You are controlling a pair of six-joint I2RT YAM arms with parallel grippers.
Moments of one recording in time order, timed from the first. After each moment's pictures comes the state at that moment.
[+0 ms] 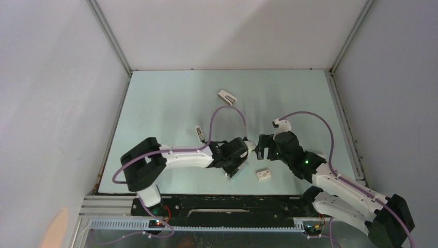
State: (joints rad) left arm -1.11 1.69 0.98 -0.37 -0.04 -0.23; right arm 0.70 0.88 0.49 -0.27 0.21 0.52
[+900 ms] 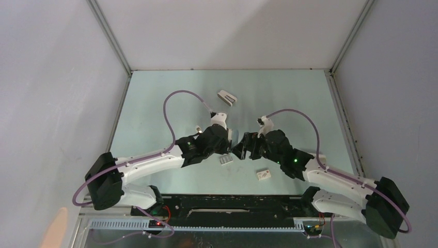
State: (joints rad) left arm -1.00 1.33 0.88 -0.25 -0.32 -0.62; right arm 0.83 1.00 0.52 0.04 -0.03 0.73
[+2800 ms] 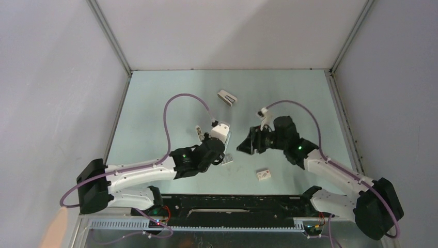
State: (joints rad) left arm -1.14 1.21 0.76 -0.20 -0.65 -0.29; right arm 0.55 1.09 0.66 -0.06 -0.53 0.53
